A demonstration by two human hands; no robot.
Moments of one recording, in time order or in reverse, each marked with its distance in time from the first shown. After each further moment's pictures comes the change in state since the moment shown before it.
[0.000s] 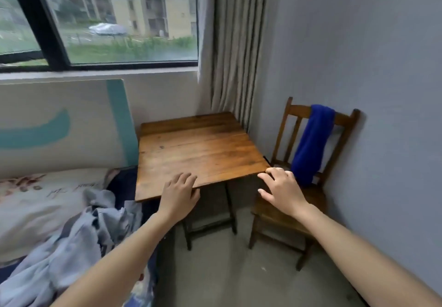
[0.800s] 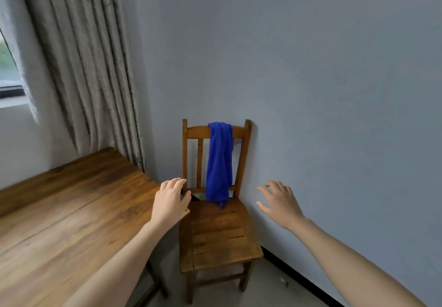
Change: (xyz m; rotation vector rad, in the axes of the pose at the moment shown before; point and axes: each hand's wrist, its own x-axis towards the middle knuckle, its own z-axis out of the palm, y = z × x) left_hand 0.290 0.168 0.114 -0.405 -0.156 0.338; right_hand 0.011 0.191 0.008 -0.147 -0.249 0.669
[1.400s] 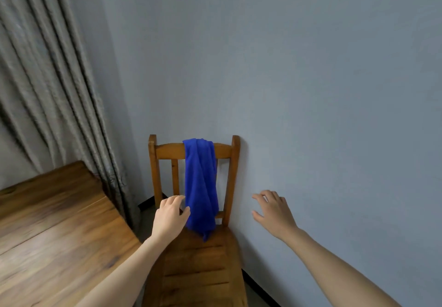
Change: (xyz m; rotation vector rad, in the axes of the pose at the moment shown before) left_hand 0.157 0.076 0.137 -0.058 -0.101 -0.150; right_hand 0.146 0.156 0.075 0.109 -0.098 -0.014
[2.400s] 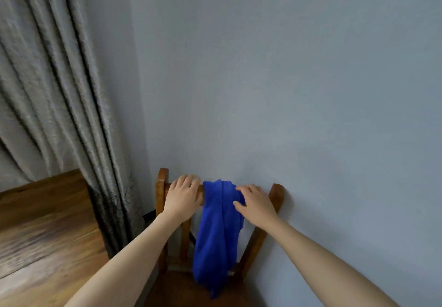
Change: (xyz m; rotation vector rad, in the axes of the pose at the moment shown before) left_hand 0.256 -0.017 -0.013 0.304 0.067 0.124; right_hand 0.296 -0.029 0.037 0.170 -0.193 -0.072
